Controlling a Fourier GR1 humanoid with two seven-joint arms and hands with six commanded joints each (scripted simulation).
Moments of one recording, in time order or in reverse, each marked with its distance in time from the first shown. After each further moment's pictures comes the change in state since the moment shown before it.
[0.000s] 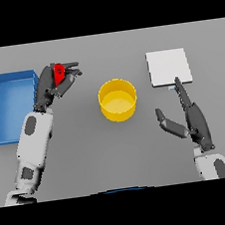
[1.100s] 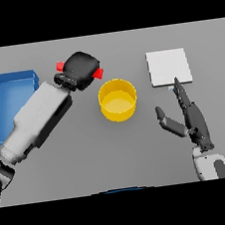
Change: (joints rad) left arm -0.374 0.216 -0.664 0.077 -0.716 -0.274 0.218; right arm 0.002 0.021 -0.004 -0.015 -0.043 0.021 0.079
